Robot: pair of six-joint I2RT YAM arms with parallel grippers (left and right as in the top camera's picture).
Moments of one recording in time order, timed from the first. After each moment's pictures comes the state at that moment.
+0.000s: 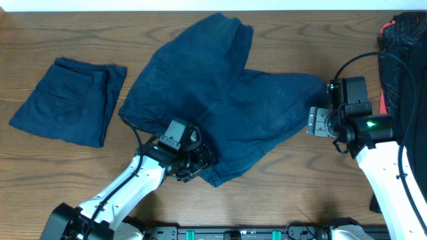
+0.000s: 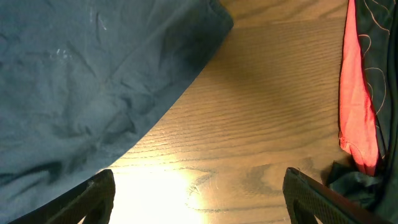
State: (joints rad) left arm -0.49 1.36 0.60 -0.44 0.47 -0.95; right arm 0.14 1.24 1.04 -0.94 0.20 0.24
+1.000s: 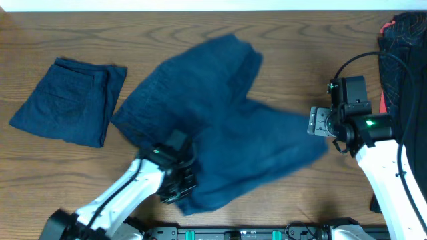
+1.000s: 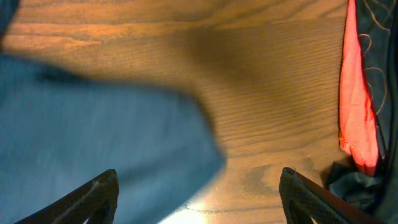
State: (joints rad) left arm -0.47 1.31 0.58 -0.90 0.30 -0.87; right arm 0.13 1.26 1.04 -0.93 0.20 0.24
